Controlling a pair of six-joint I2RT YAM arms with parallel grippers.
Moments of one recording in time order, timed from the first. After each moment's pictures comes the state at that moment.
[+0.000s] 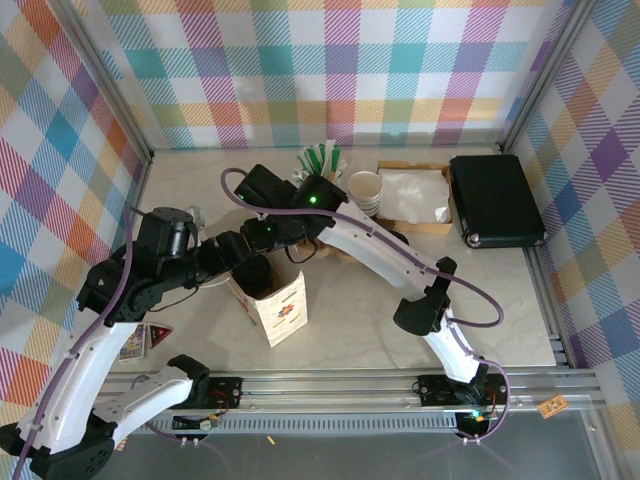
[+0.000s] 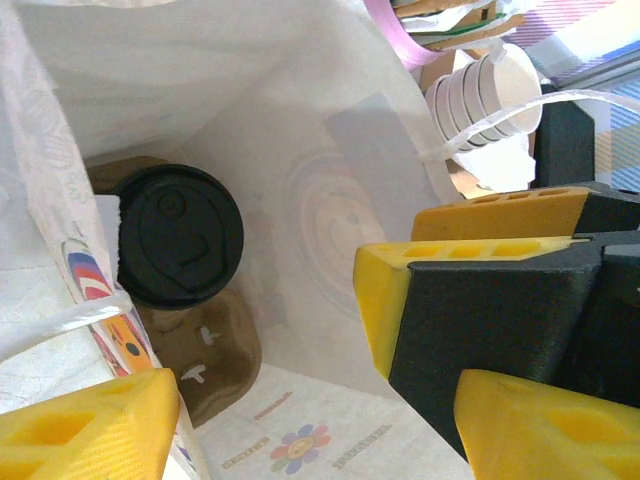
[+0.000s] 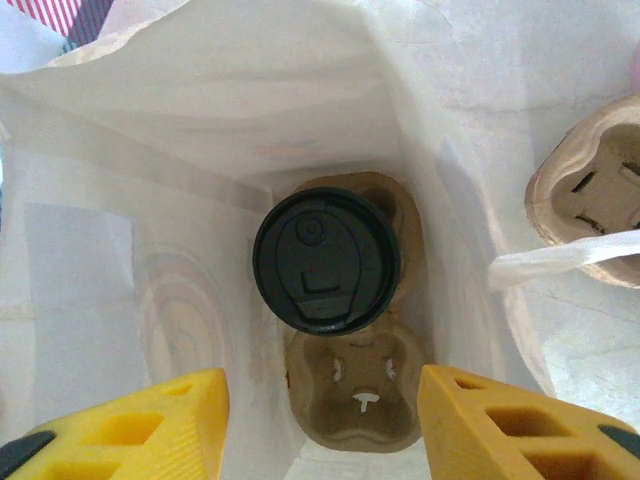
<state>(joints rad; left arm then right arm) -0.47 0.89 1.29 -1.15 0.06 -0.85 1.10 2.16 2.58 -1.40 0.07 0.58</state>
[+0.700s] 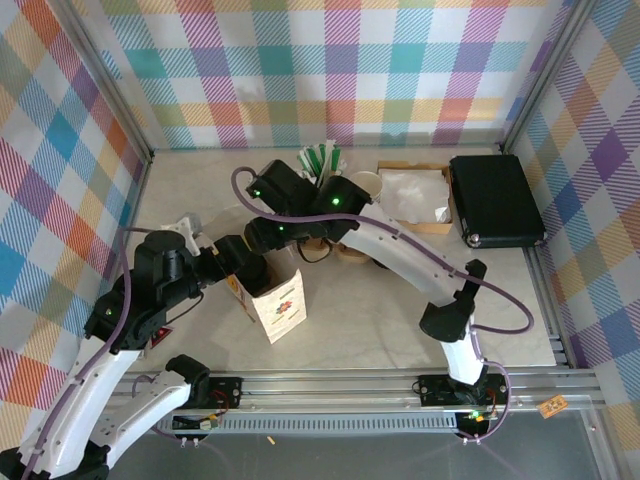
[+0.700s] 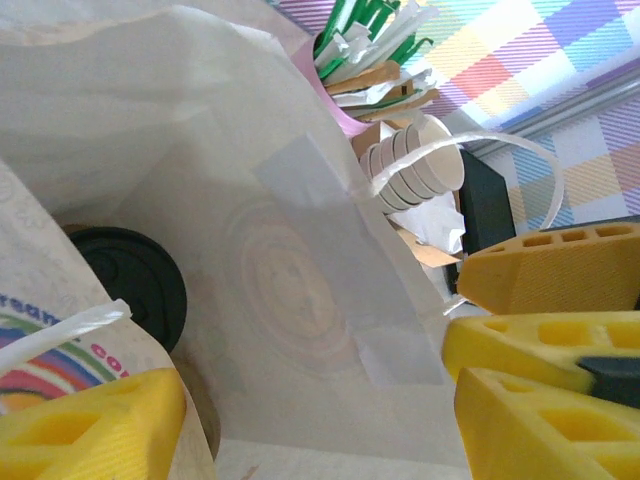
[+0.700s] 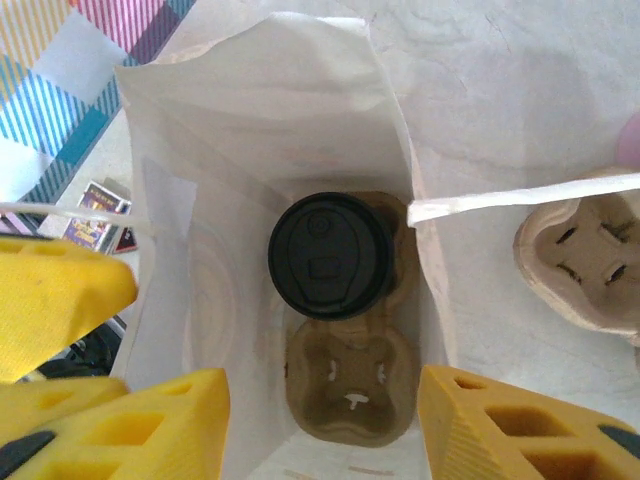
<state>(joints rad) -0.47 0.71 1.02 -0.83 0.05 -0.83 1.10 1.96 2.34 -1.24 0.05 0.43</state>
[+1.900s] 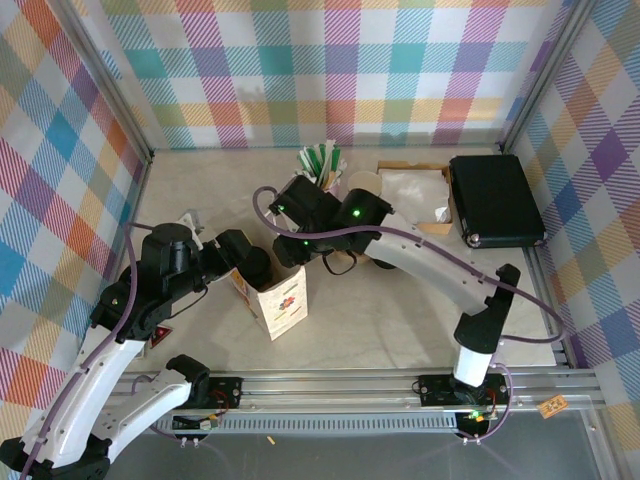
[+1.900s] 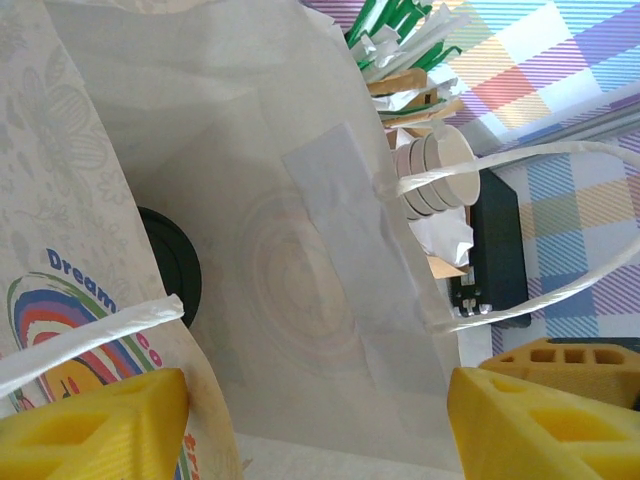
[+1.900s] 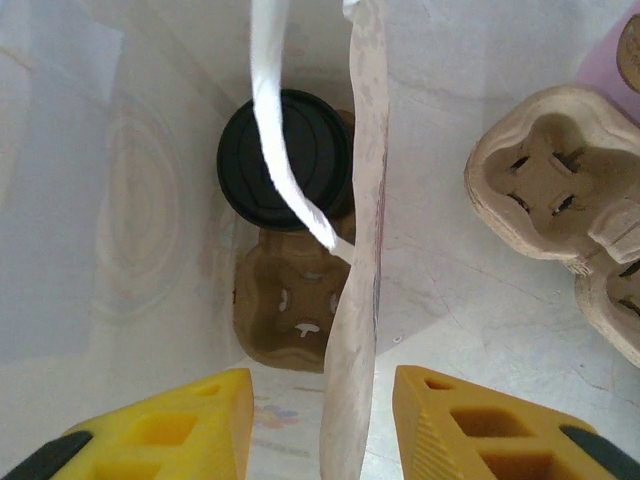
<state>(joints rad) -0.47 0.75 1.05 -0.84 0.03 -0.91 1.07 1.79 2.00 -1.19 0.05 0.39</state>
